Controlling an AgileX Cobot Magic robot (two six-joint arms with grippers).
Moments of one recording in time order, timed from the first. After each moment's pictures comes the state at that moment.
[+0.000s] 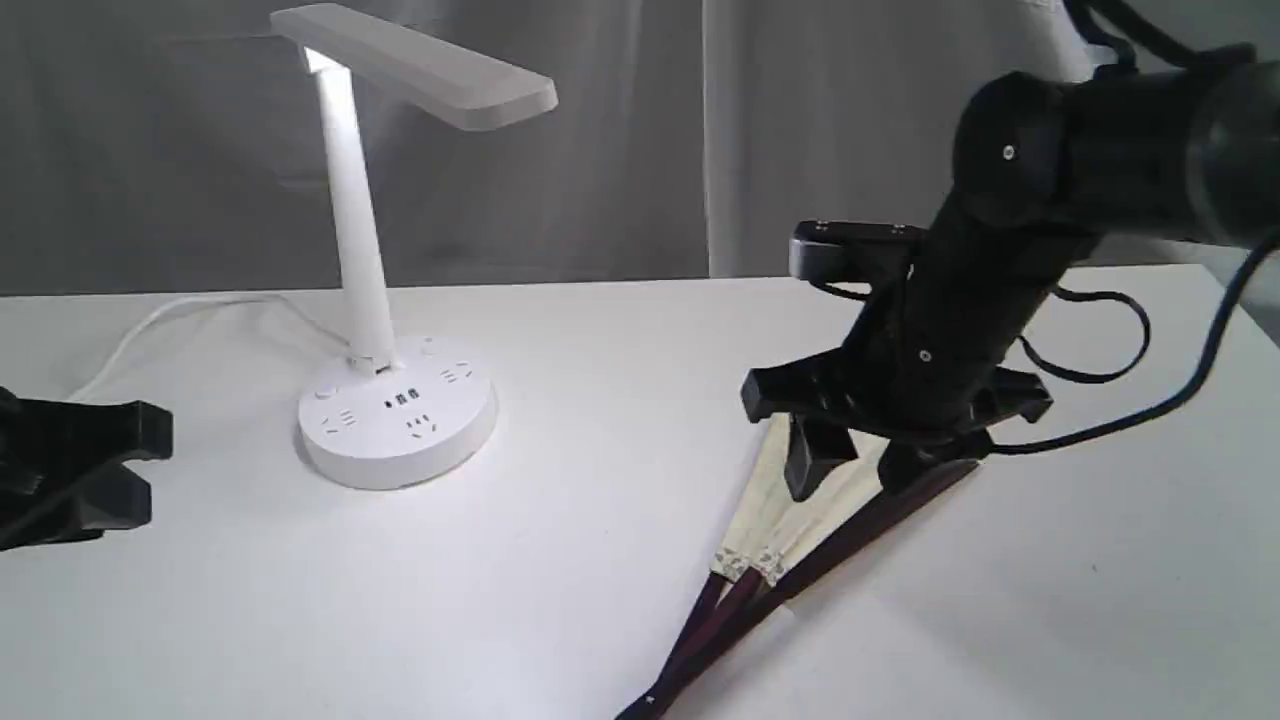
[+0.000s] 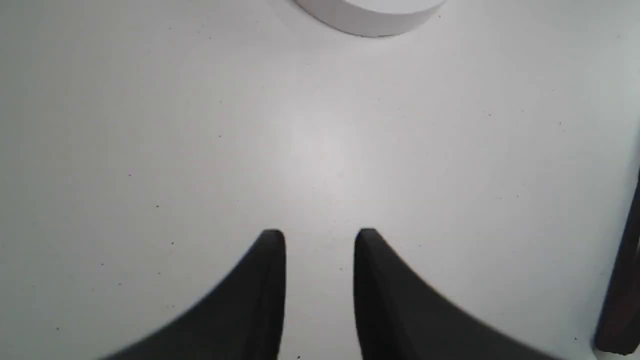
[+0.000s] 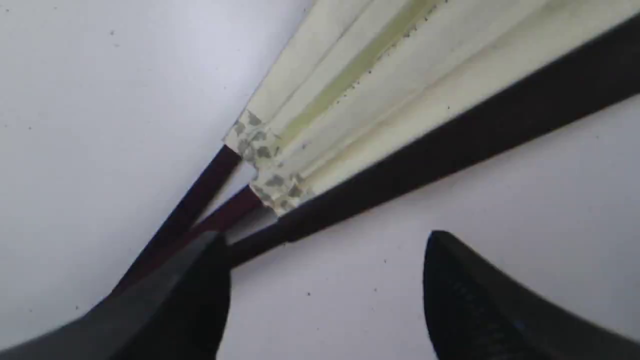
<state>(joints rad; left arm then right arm) -0.04 1.34 -0.79 -0.38 0.58 0.09 0.32 1.91 -1.40 0.23 0.93 0.02</state>
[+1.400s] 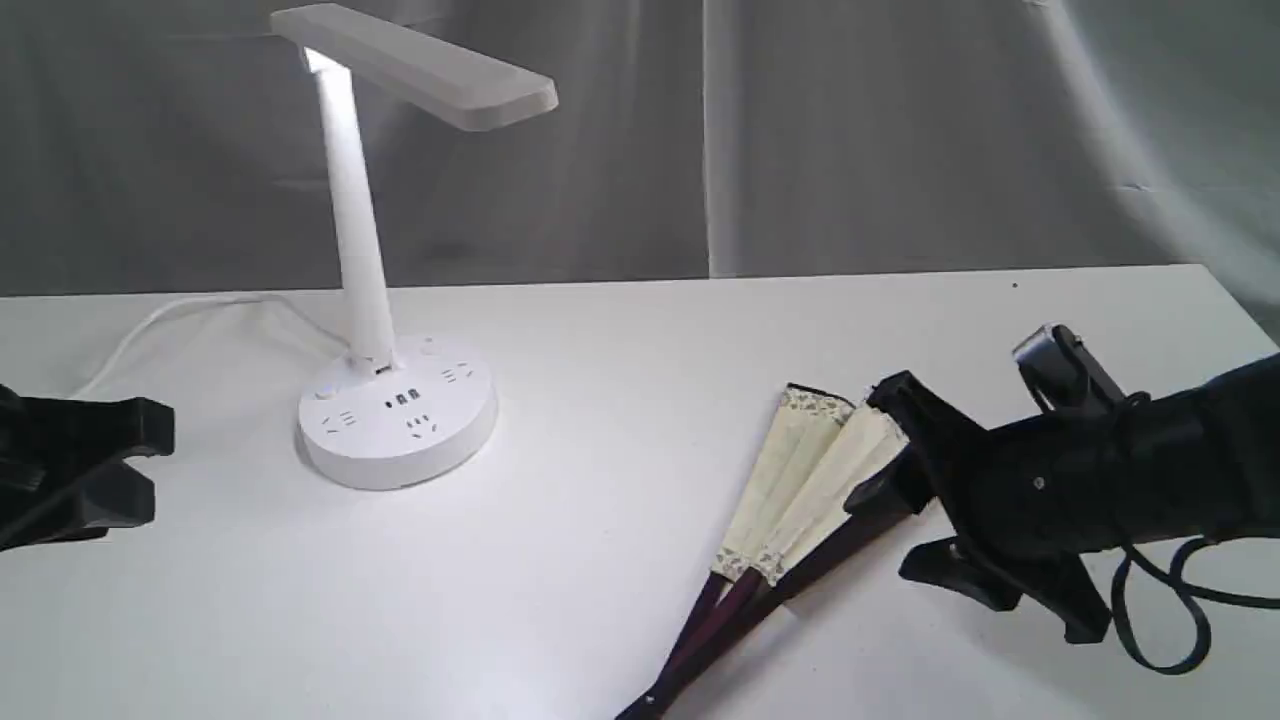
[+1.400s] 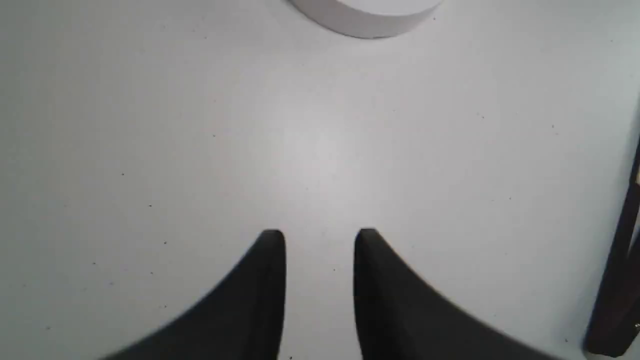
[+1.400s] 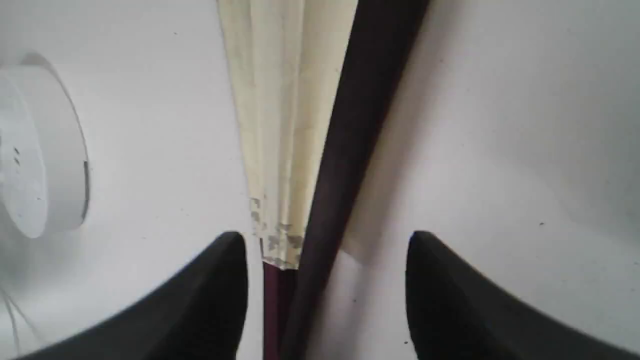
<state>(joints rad) -0.04 1.34 -0.79 -0.40 0.58 0.09 0.14 1.79 -0.83 1.40 0.44 -0.47</state>
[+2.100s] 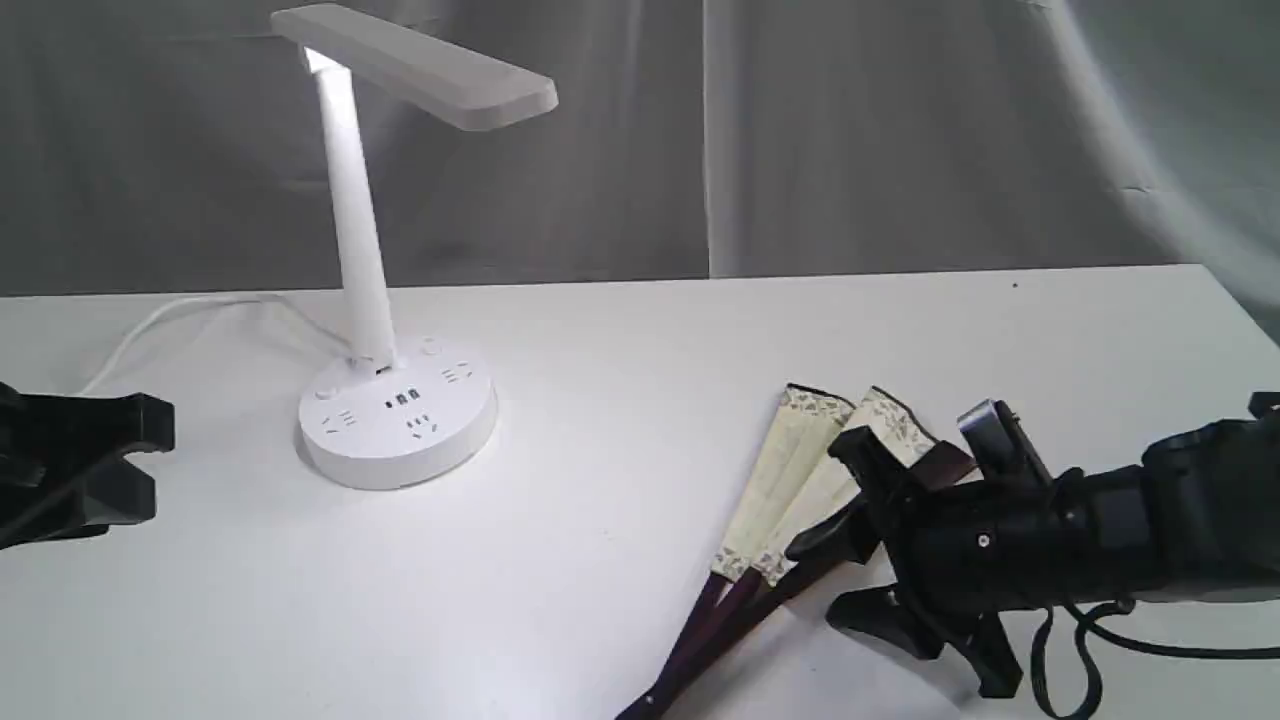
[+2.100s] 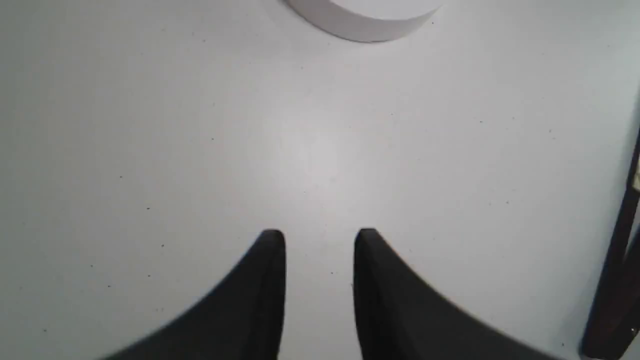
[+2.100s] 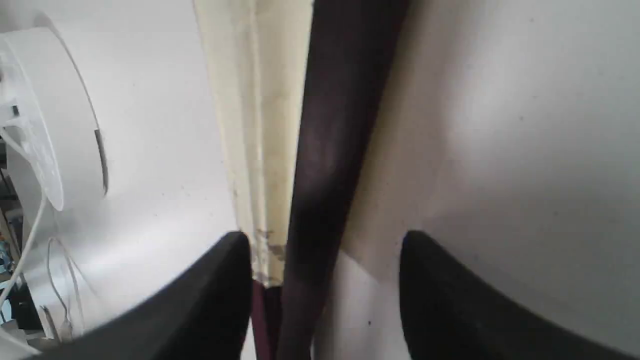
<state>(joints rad) -0.04 1.34 -0.79 -0.40 0.57 0.09 0.14 2.01 -0.84 1.76 0.62 -0.82</state>
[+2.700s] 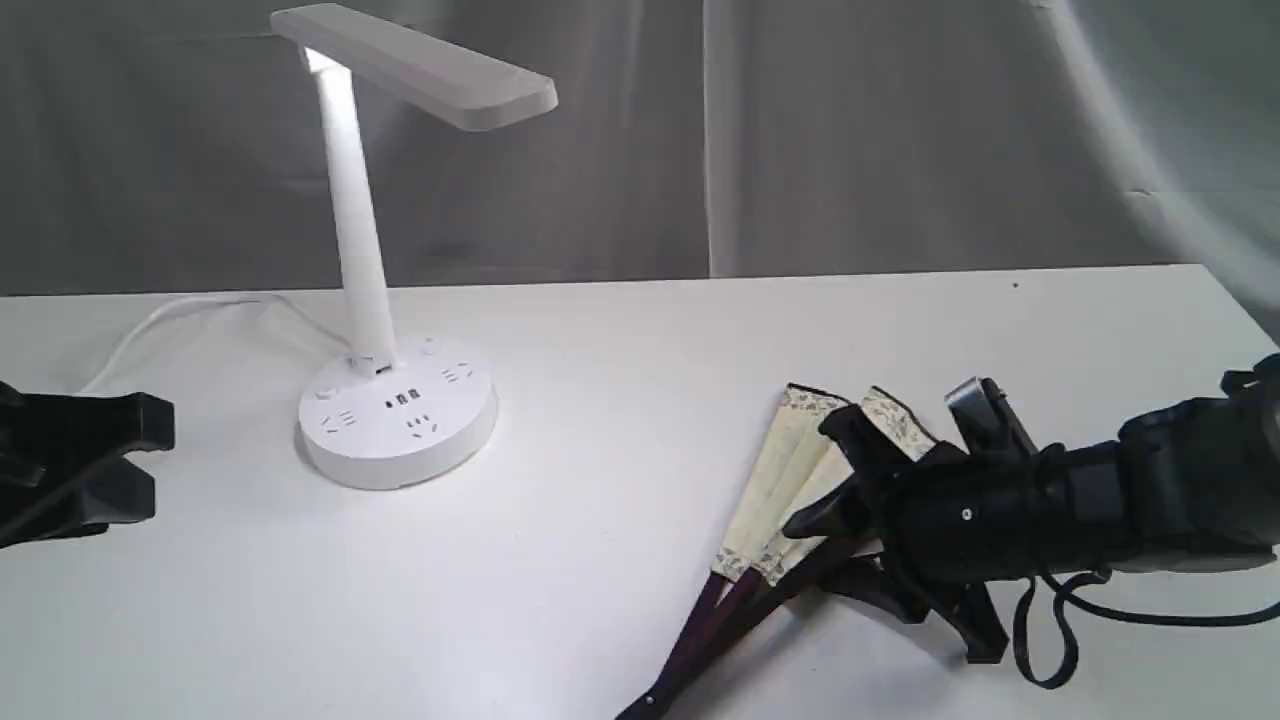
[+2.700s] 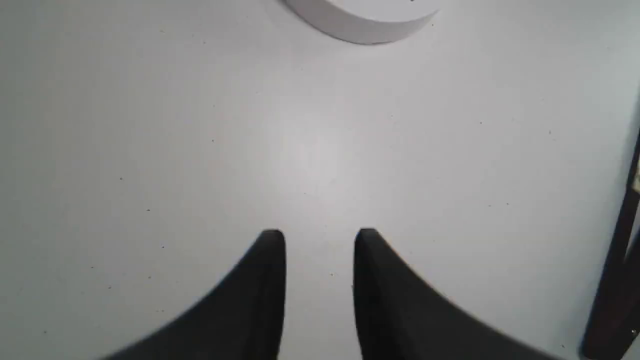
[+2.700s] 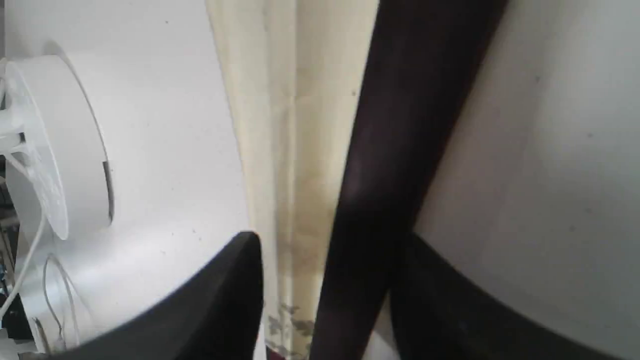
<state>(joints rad) -0.04 1.34 -0.79 -0.40 0.57 0.09 0.14 2.05 -0.92 1.75 0.60 -0.82</state>
